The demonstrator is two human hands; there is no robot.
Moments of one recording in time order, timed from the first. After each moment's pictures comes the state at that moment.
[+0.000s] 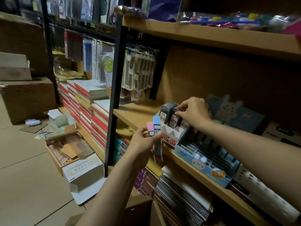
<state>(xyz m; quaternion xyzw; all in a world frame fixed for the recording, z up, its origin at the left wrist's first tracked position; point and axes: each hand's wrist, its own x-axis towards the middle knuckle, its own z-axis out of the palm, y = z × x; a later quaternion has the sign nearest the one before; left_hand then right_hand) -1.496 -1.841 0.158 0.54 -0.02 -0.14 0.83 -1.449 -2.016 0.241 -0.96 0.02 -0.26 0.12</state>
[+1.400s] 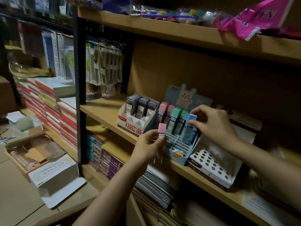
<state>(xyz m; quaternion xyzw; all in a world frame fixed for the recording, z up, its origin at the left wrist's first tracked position) -1.548 -1.931 0.144 0.60 -0.18 -0.13 0.77 -1.591 -2.126 0.243 -0.94 -0.03 -0.30 0.15</state>
